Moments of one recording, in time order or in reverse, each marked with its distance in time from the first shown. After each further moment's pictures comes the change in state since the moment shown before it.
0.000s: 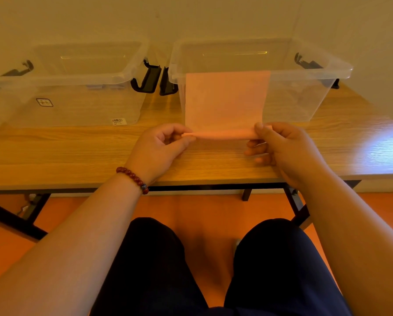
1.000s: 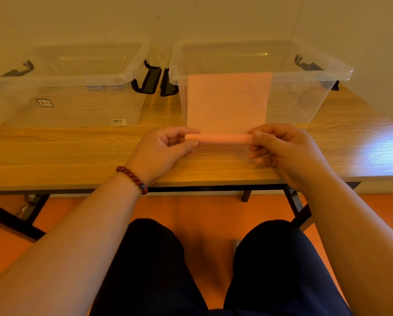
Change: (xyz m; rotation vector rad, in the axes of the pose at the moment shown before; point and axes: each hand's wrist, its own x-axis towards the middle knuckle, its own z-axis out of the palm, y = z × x) left_hand 0.001 -0.002 -0.003 -0.046 -0.110 0.016; right_hand -0.006 -0.002 -0.002 0.043 -0.053 -0.030
